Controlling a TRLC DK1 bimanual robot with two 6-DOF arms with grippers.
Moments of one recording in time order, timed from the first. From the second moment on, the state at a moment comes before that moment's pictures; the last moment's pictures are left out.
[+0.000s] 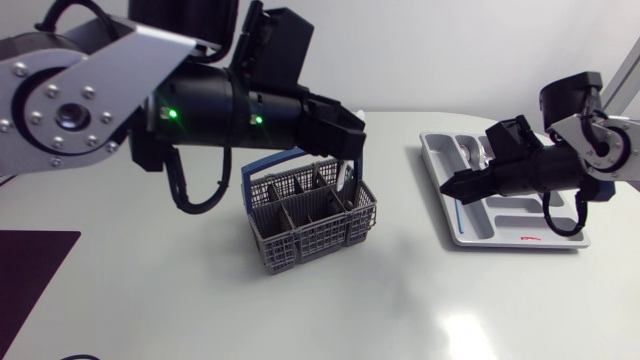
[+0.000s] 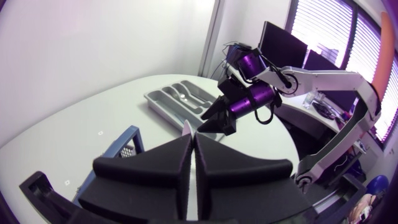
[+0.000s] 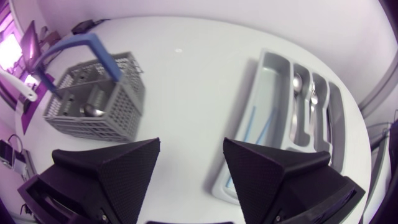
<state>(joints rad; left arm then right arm) -0.75 1.42 1.20 -0.21 0.27 -0.09 0.00 1.41 0.91 -0.39 -0.34 -0.25</state>
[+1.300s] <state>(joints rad) -0.57 1.48 1.20 -0.31 0.93 -0.14 0.51 1.15 0.94 -0.43 -0.60 -0.21</state>
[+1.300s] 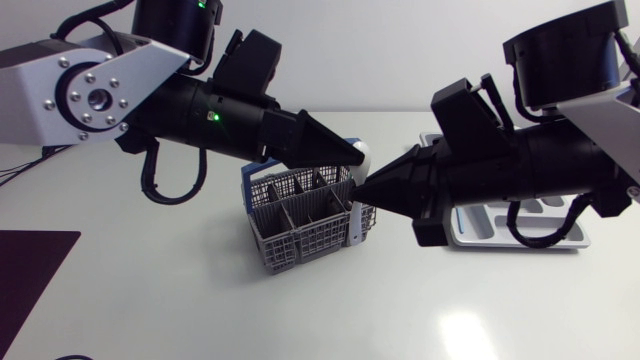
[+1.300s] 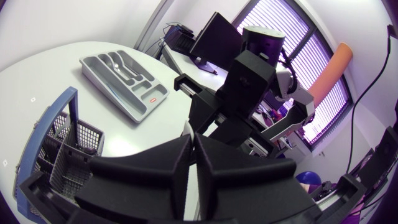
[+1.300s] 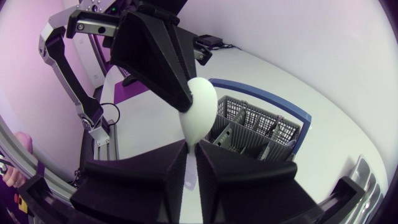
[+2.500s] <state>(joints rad) -0.70 1.53 1.33 -0.54 0.27 0.13 -0.37 1.25 0.66 -0.12 -0.14 -0.77</state>
